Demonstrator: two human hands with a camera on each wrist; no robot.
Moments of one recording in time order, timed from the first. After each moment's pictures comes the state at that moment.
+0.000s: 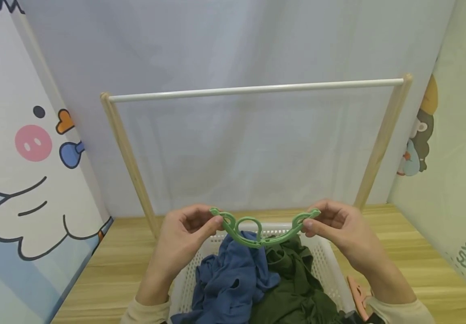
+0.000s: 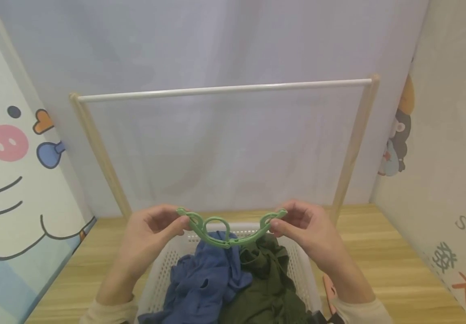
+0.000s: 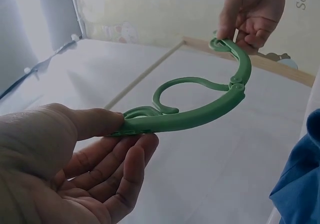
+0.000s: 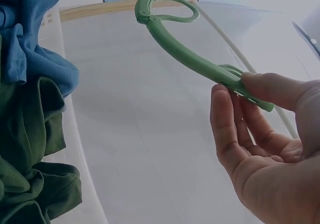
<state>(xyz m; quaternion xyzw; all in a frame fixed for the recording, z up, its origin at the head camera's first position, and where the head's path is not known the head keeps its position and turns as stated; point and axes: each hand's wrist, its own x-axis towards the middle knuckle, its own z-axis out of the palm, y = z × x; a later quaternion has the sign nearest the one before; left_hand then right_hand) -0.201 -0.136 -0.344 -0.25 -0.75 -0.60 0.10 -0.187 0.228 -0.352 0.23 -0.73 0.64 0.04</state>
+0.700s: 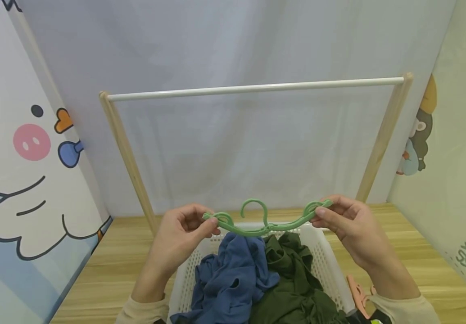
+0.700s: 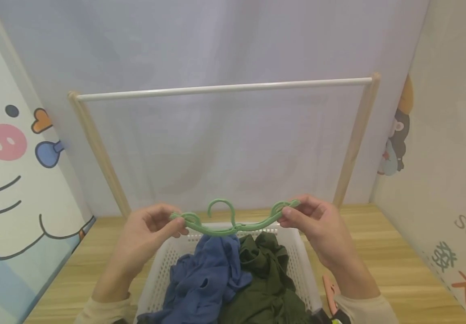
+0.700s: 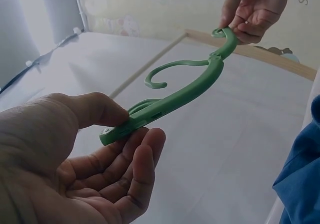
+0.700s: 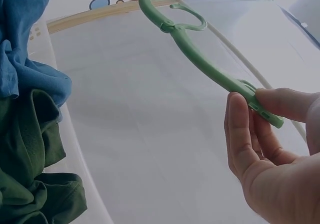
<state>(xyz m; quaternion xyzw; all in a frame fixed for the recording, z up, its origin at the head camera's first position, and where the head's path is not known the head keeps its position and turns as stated) -0.205 -0.144 -0.344 -0.23 -0.75 -0.61 0.05 -0.200 0.243 -0.361 0.27 -0.63 0.73 0.05</state>
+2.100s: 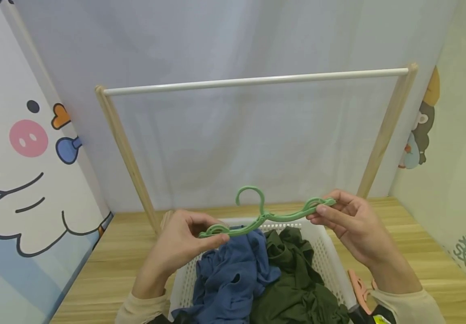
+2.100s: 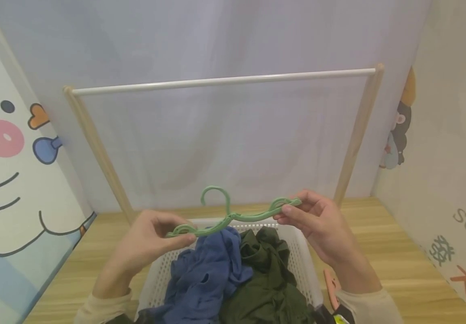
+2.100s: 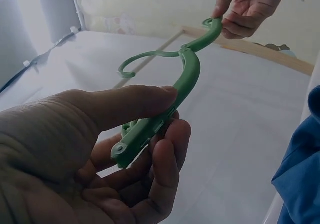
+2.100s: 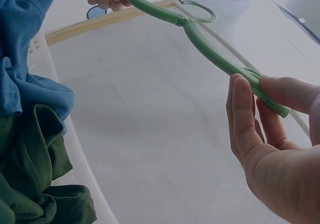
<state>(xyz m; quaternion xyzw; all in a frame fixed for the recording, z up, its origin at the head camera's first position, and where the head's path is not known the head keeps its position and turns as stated) -0.202 -0.146 -0.341 -0.26 -0.79 -0.56 -0.03 -0.200 0.243 -0.359 0.31 -0.54 0.78 -0.02</state>
